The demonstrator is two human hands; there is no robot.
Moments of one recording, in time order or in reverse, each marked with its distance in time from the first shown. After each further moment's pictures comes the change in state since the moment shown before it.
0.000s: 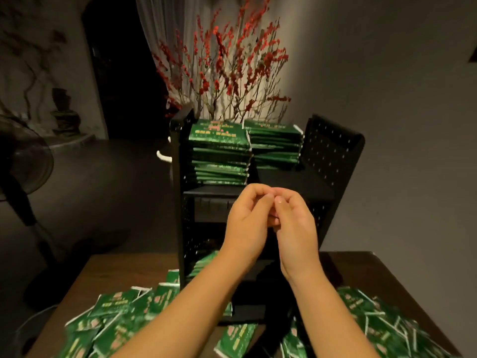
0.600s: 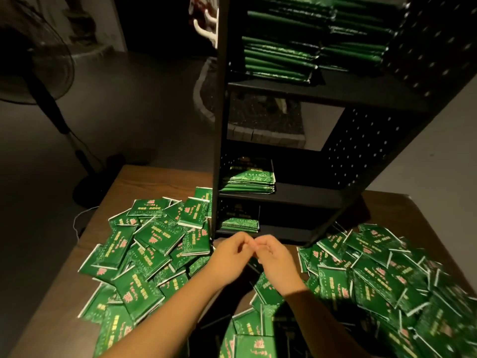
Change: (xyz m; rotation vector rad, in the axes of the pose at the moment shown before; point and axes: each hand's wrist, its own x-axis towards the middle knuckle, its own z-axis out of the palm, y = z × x) left_hand -0.143 -0.181 -0.135 0.650 -0.166 -0.522; right_hand -0.128 0.207 -0.015 -0.559 -0.457 0.553
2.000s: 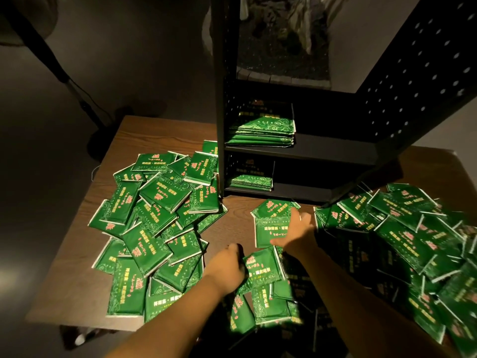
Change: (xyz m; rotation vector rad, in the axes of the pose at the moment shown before) left_hand -0.039 -0.095 0.048 0.564 -0.235 -0.346; right_hand 0.053 0.107 0.008 -0.665 -0.072 0.358
